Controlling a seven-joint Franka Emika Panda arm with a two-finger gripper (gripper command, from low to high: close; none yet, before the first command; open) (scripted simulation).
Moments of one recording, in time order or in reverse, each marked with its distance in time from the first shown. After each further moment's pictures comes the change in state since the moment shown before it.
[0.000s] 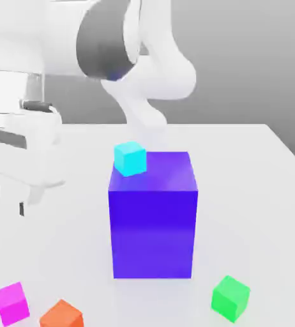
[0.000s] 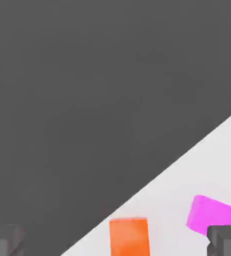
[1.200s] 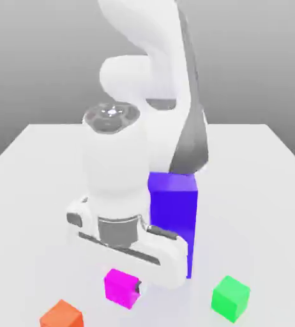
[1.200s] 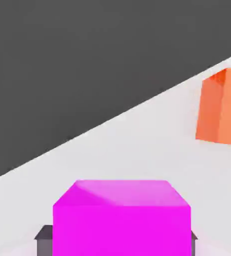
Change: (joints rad) arm 0.215 0.121 0.239 -0.142 -0.048 0.059 -0.021
